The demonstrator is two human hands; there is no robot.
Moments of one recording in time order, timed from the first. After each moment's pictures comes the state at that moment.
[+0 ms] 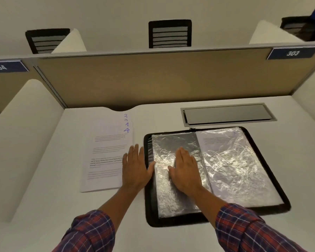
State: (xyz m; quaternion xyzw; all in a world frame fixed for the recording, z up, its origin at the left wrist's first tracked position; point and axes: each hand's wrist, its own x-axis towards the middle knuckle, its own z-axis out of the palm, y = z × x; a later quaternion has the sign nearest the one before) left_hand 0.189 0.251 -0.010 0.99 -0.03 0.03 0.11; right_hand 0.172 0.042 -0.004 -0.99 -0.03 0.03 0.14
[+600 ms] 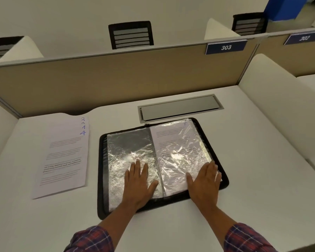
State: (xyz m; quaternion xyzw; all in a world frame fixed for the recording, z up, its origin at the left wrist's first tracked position) left_hand 0.099 0.073 -0.036 0.98 -0.13 -0.08 0.10; right_hand 0.050 -0.180 -0.036 -0.96 0.24 0.01 0.10
